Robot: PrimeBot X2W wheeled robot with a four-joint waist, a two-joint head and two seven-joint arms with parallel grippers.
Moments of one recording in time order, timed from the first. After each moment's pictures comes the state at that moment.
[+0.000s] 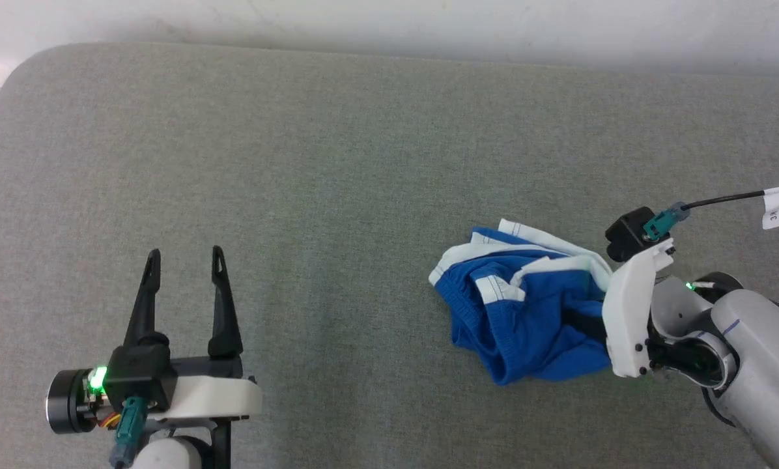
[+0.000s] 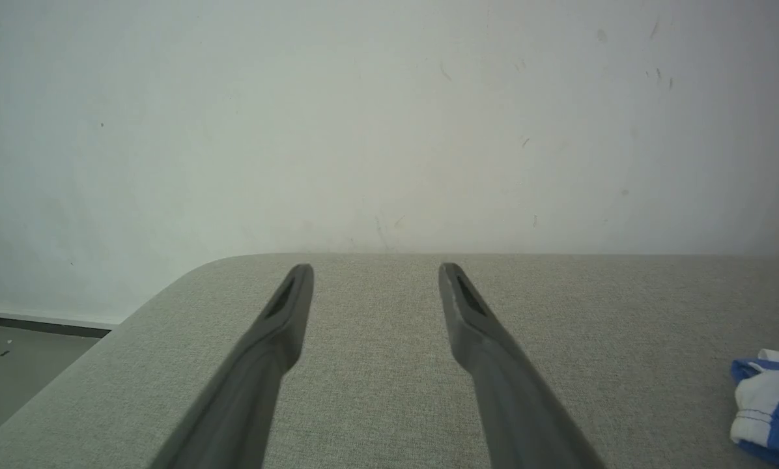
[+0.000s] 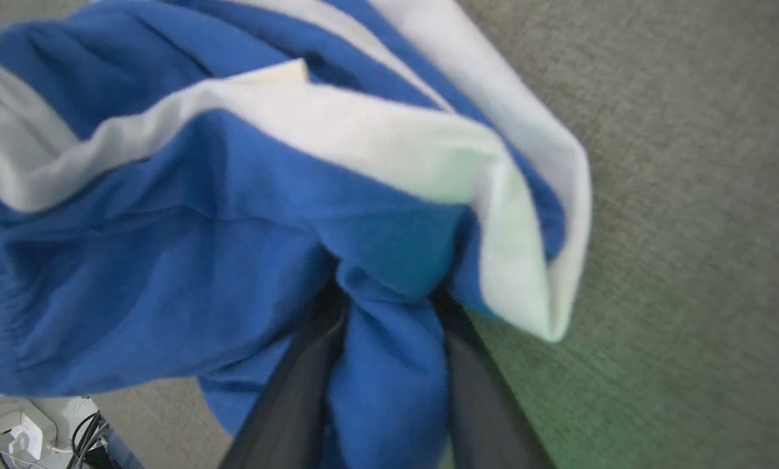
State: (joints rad) left arm -0.03 0.07 -0.02 -0.07 -0.01 0.12 -0.26; right arm -0.57 -0.51 0.71 0.41 0.94 0.13 0.63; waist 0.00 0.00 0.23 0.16
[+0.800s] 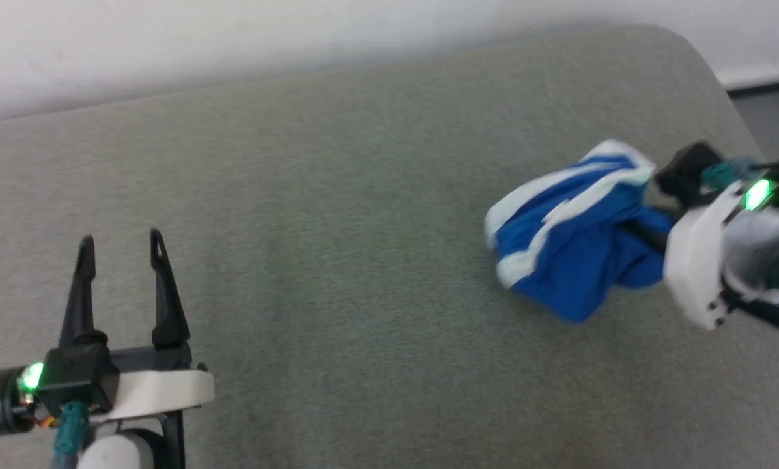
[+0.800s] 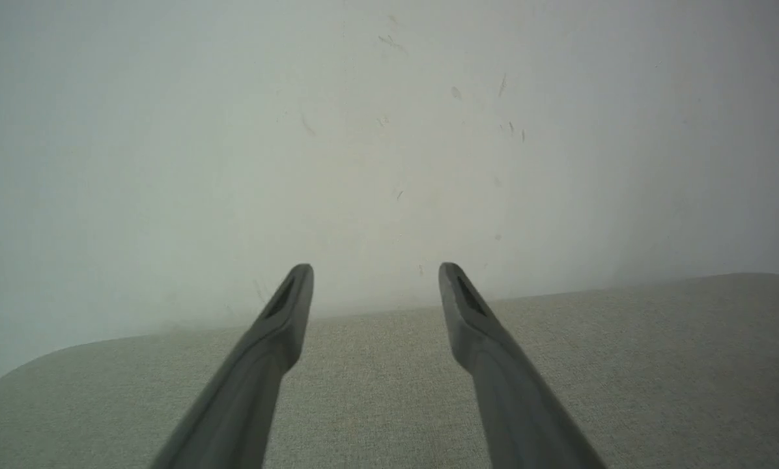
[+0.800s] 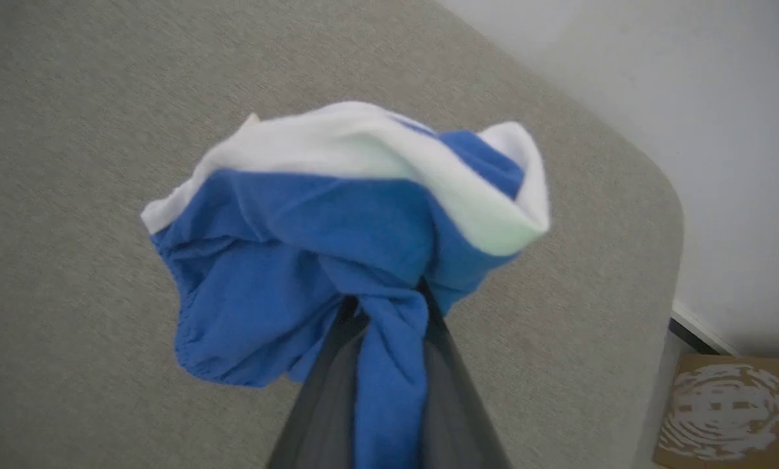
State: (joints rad) left arm -0.02 0.11 0.07 -0.15 -0.01 0.12 -0.26; right arm -0.77 -0.80 0.90 0.14 0.77 0.13 0.39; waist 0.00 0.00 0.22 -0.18
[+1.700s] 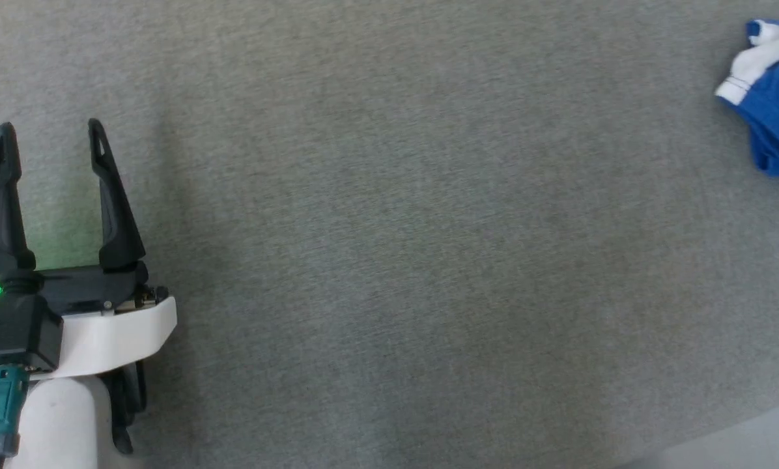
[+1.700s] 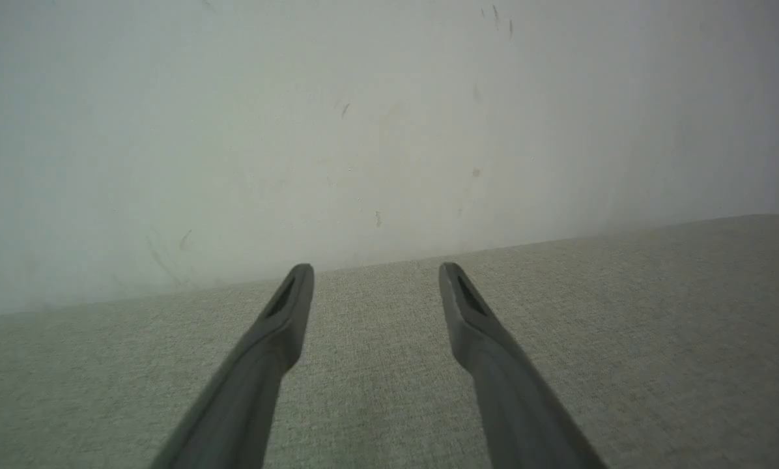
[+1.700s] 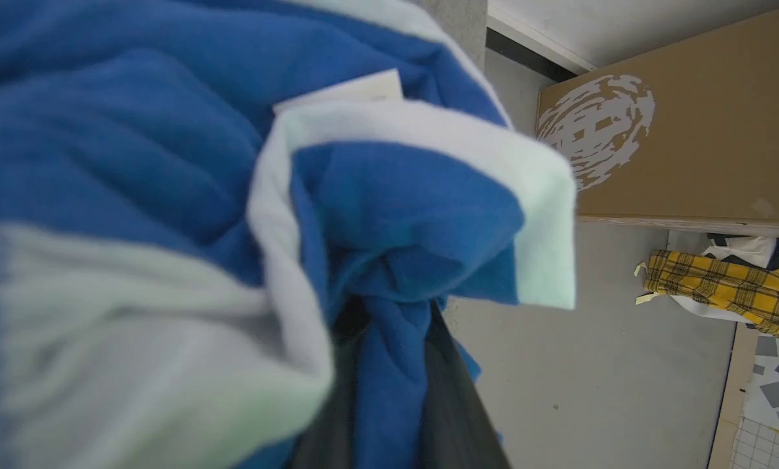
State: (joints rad) left arm -0.19 0.19 0.07 -0.29 0.00 0.12 -0.26; right arm -1.01 -0.73 0.77 0.86 0.62 0.13 0.20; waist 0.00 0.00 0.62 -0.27
